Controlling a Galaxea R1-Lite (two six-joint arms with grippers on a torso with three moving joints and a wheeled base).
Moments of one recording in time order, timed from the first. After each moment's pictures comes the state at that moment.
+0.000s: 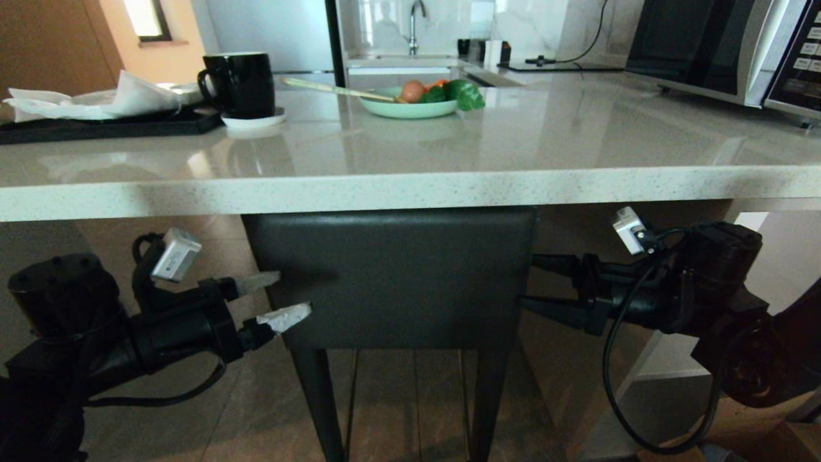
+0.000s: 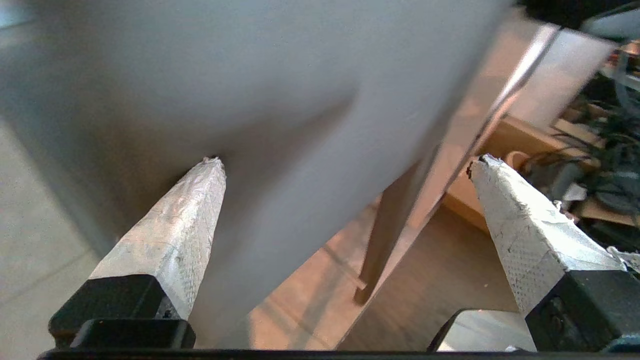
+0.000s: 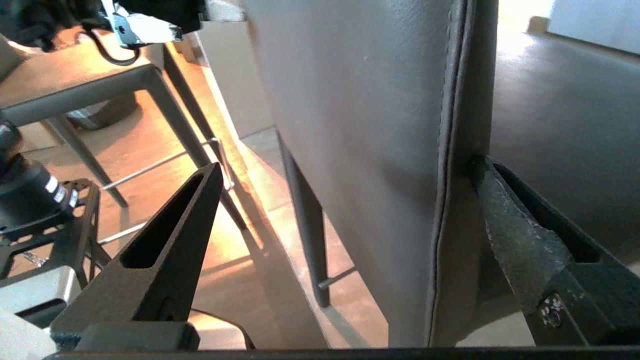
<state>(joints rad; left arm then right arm) -0.11 1.73 -0.39 -1.31 -0.81 -0.06 0.22 1.93 -0.65 -1.27 1.03 0.04</state>
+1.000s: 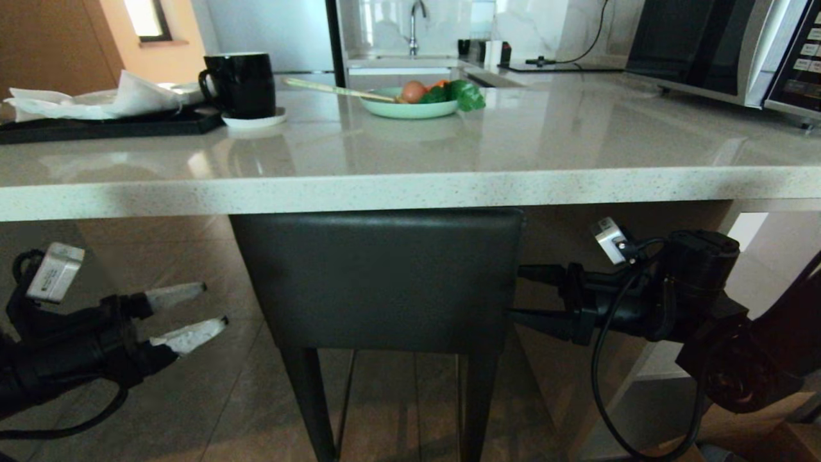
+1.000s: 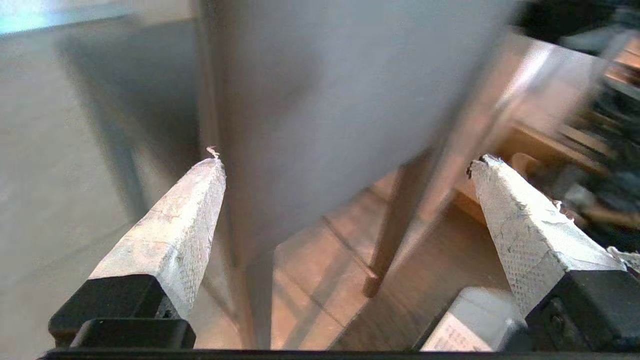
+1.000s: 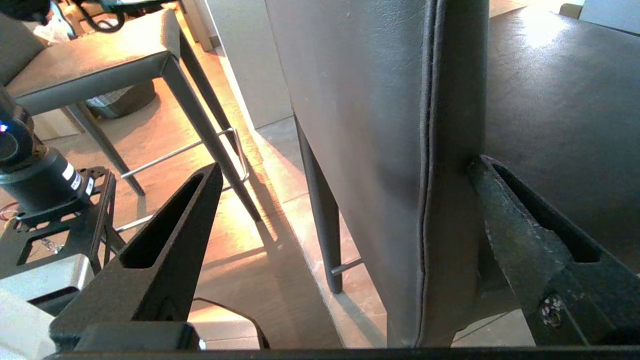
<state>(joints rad) 0.26 1.62 -0.29 -1.31 -1.12 -0.07 0.24 1.97 -0.64 -1.31 1.03 0.04</state>
